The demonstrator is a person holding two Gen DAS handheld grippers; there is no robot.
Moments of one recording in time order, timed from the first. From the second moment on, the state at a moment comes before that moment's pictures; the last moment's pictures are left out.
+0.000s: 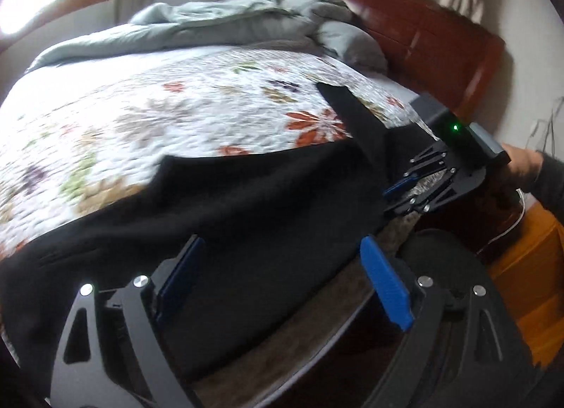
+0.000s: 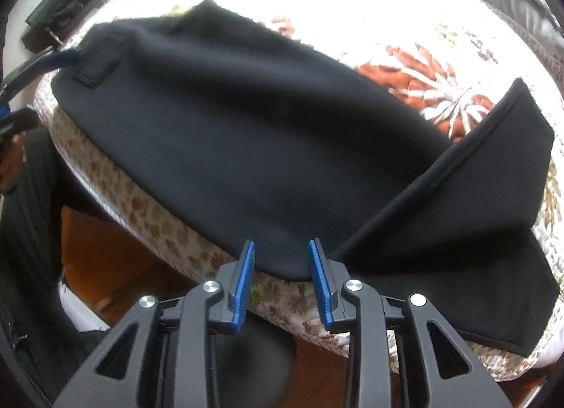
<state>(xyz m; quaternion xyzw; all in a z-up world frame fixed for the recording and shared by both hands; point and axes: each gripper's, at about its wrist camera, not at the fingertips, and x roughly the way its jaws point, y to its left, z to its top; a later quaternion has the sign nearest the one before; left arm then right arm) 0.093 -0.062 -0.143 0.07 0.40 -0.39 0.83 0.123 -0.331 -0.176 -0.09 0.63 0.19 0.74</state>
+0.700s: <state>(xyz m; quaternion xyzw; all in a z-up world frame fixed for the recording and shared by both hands) 0.119 -0.144 -0.232 0.12 0.44 -0.32 0.83 0.397 -0.528 -0.158 0.06 0.63 -0.20 0.75</state>
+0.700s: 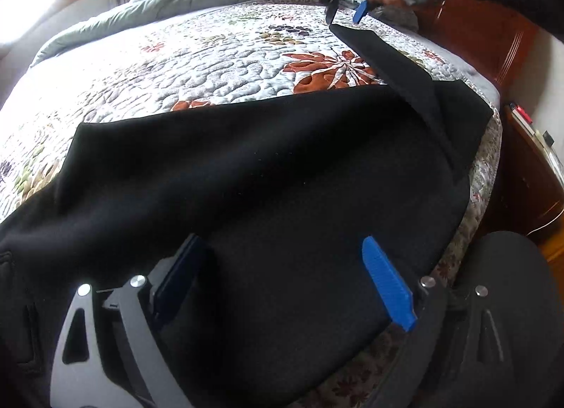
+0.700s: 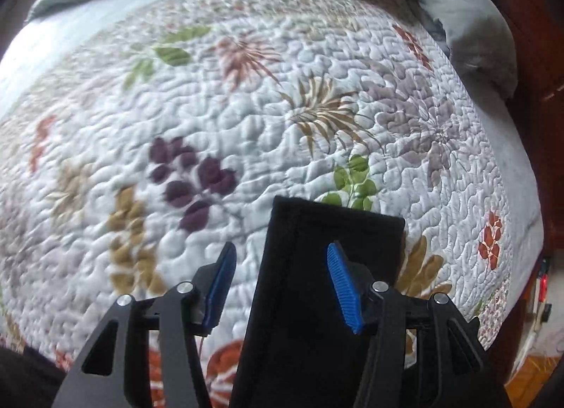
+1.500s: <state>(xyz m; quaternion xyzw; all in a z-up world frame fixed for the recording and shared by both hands) 0.115 -0.140 -0.234 0.10 0.42 -0.32 0.84 0.331 -0.541 -0.010 0.10 0.53 -0.17 0.83</state>
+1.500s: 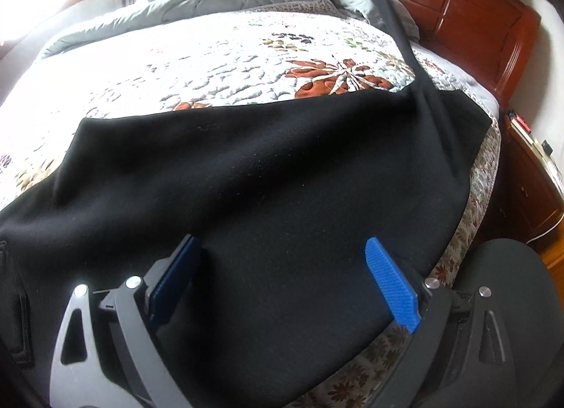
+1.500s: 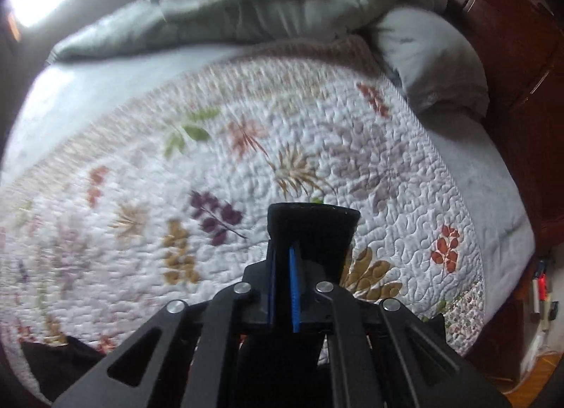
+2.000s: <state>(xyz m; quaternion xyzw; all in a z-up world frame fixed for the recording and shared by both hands) 0.100 -0.136 -0.236 0.07 0.38 -0.28 0.88 0.078 -0.696 -0.066 0.34 0.33 -0.14 0.87</state>
